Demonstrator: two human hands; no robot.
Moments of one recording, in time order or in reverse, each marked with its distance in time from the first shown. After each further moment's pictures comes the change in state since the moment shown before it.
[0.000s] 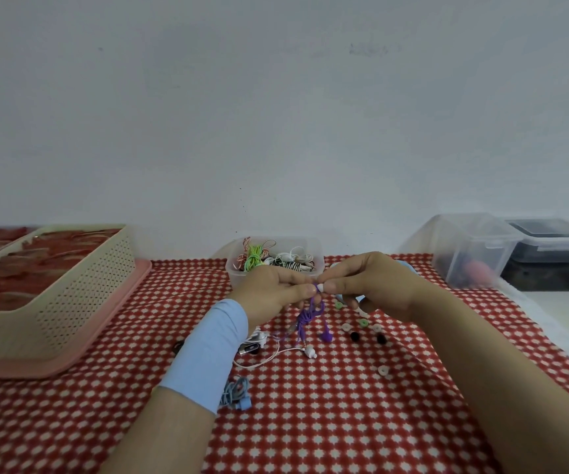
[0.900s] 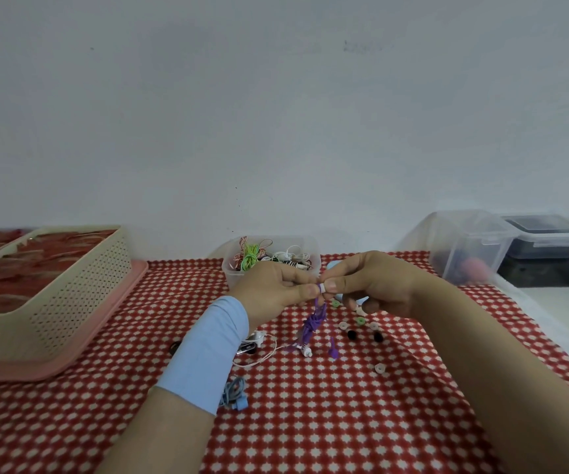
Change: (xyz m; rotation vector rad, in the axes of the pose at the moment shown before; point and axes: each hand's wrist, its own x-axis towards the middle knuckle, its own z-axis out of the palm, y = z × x) left_hand 0.000 0.006 0.005 -0.038 -0.039 0.068; right_hand 0.002 -0.001 -0.008 0.118 -0.081 0.161
